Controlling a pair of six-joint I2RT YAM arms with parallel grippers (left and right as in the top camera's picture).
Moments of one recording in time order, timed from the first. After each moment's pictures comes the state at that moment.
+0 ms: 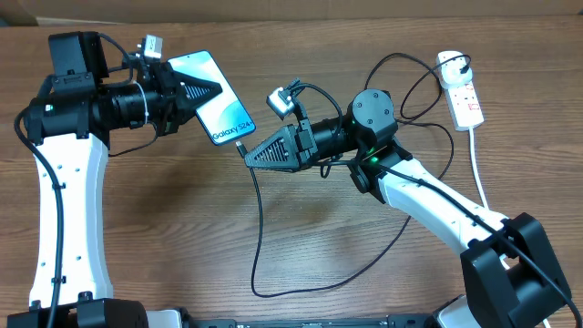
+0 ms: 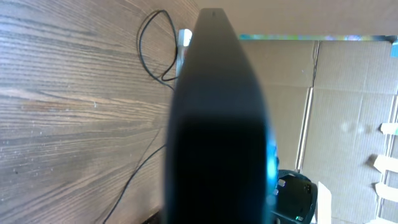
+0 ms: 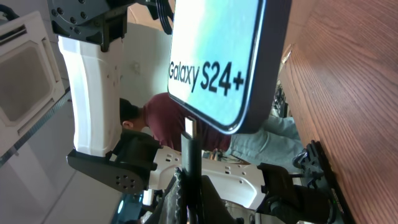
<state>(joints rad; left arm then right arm) 0.14 1.54 1.57 -0.98 1.06 -0.63 0.54 1.68 1.04 0.83 -1.31 1.48</state>
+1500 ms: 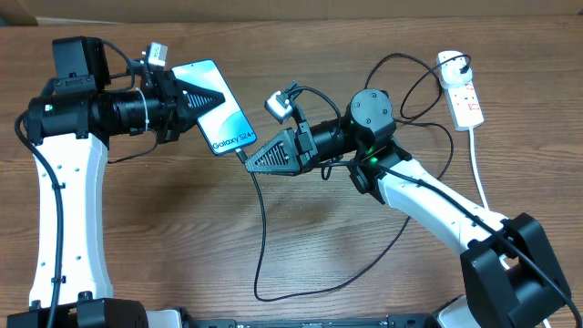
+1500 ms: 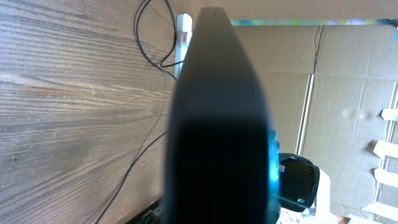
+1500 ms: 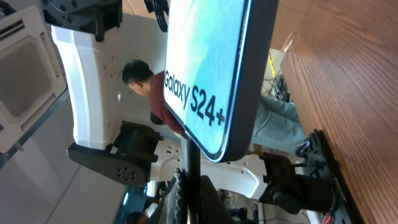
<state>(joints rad) 0.14 1.54 1.57 -1.08 1.09 -0.53 0.54 1.68 1.04 0.81 -1.35 1.48</state>
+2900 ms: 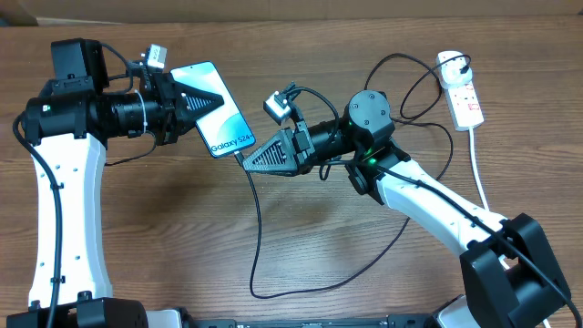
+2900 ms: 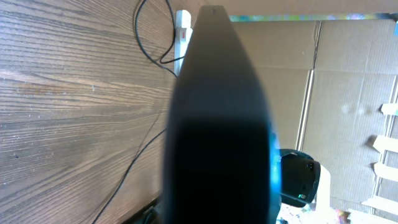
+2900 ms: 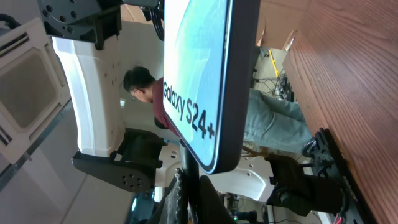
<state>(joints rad) 0.15 1.54 1.57 -1.11 1.11 -0.49 0.55 1.68 1.04 0.81 -1.32 1.53</state>
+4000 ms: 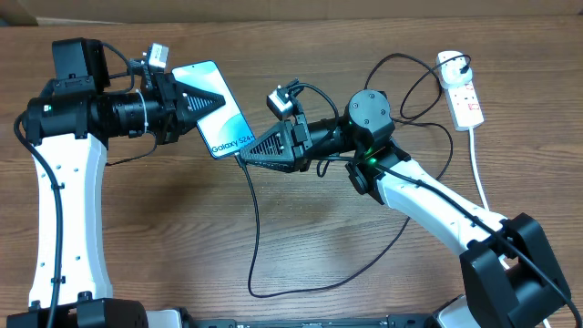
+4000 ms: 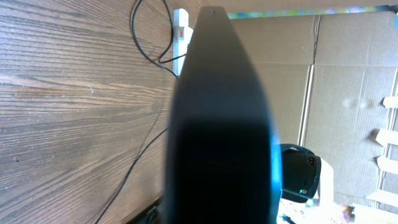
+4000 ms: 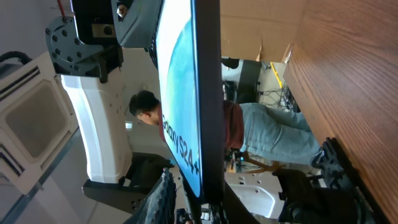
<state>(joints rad) 0.15 1.54 1.57 -1.10 1.11 -0.47 0.55 1.68 1.04 0.80 -1.25 1.62</state>
